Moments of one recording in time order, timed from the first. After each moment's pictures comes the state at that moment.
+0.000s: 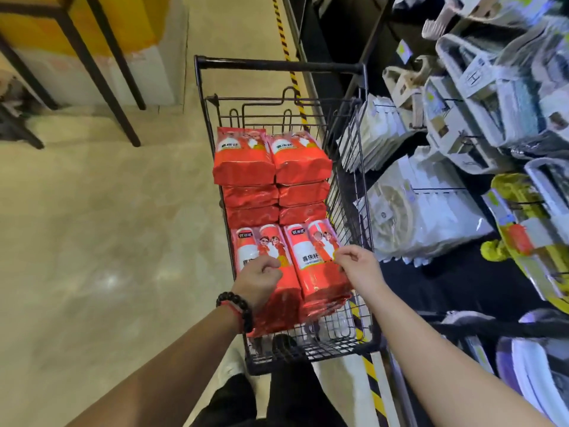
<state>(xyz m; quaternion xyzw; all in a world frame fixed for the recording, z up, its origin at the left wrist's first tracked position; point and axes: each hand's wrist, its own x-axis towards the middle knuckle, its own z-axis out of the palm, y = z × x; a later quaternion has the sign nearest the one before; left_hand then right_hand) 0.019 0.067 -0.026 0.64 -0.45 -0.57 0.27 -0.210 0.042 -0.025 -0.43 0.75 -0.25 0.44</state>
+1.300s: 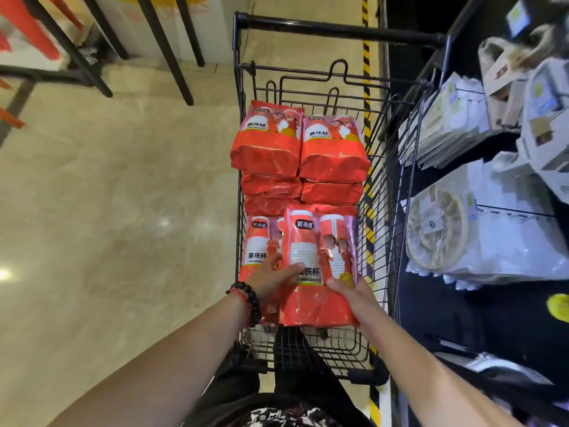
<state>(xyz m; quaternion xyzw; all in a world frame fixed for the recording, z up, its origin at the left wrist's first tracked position) -0.018 0.034 -0.079 0.61 -0.15 -0.73 0.28 -0.233 0.022 -0.079 -0.27 0.62 -0.20 0.71</state>
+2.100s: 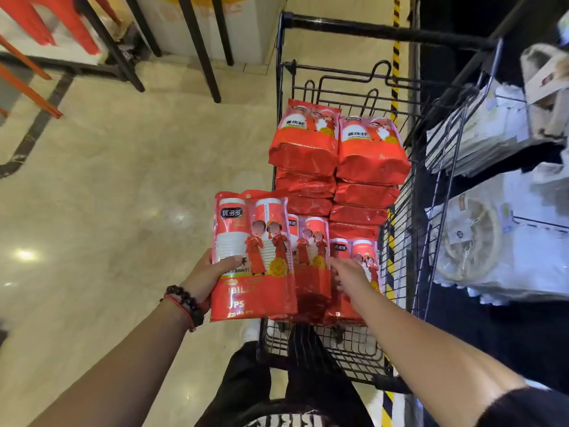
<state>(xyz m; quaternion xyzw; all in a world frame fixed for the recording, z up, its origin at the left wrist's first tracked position) 0.128 0.094 -0.072 0.59 -0.13 -0.66 0.45 -0.155 -0.012 -0.142 -0.34 0.72 -0.09 0.60</state>
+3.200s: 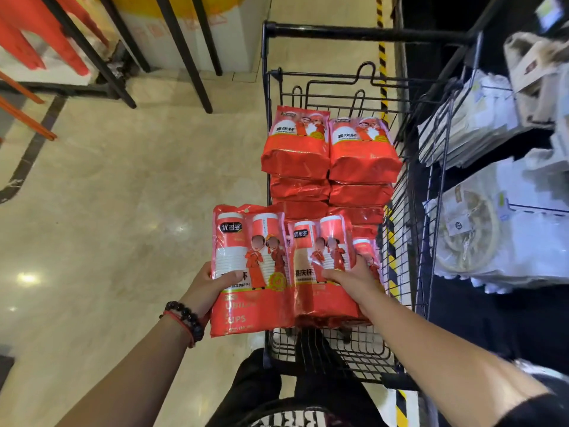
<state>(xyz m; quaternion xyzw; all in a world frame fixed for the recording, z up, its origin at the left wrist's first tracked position) 0.133 0.099 -0.064 0.63 -0.15 -0.65 0.40 -0.165 -0.007 -0.128 -0.38 0.69 -0.11 0.60</state>
